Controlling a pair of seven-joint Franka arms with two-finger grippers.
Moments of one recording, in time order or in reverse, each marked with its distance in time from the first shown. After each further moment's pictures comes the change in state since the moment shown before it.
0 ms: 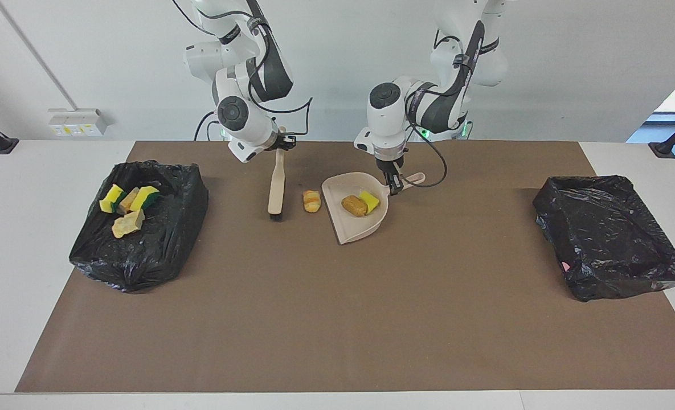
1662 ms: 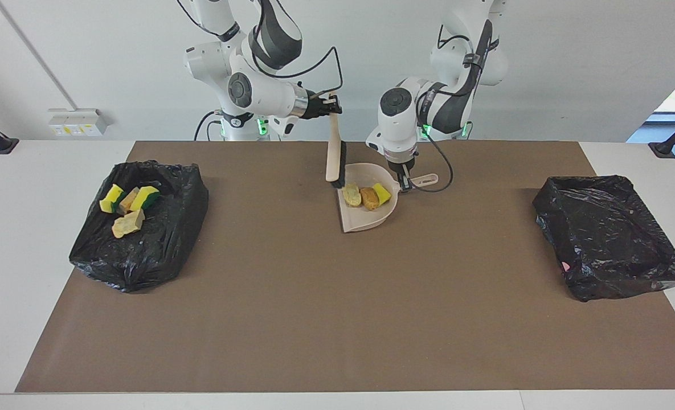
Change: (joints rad) left arm 0.073 -0.017 0.002 -0.007 -0.030 -0.067 0.251; right arm 0.110 -0.110 -0.021 0.073 0.419 -0.071 -0.071
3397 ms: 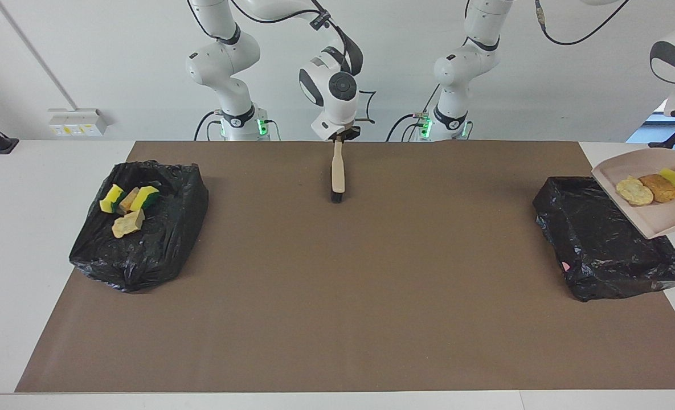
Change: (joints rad) left arm 1.027 0.046 0.017 0.502 0.522 0.032 0.898; right arm 0.416 0.260 0.028 -0.024 -0.435 0.384 0.528
